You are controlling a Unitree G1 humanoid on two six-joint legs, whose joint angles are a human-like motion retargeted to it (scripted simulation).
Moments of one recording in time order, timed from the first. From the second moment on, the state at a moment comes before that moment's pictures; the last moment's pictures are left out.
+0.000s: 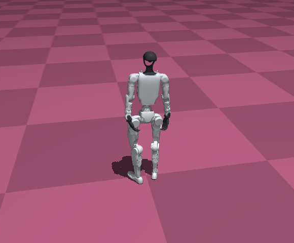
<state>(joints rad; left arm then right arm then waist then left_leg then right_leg) 0.07 0.09 0.29 1.62 0.16 0.25 -0.49 0.00 -0.18 -0.03 1.53 -0.40 0.05 0.37 -0.12 0.03 -0.12 -0.01 0.01 0.50 -0.01 -0.21 -0.05 -0.10 -0.10 -0.38 0.04 0.08 0.05</state>
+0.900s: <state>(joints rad) 0.10 0.12 0.32 1.60 0.21 0.24 -0.49 0.03 -0.22 -0.01 1.61 -0.43 0.08 0.31 -0.07 0.05 -0.08 -0.04 0.10 0.45 0.04 -0.21 -0.10 -0.05 -0.03 -0.47 0.02 0.05 -0.02</state>
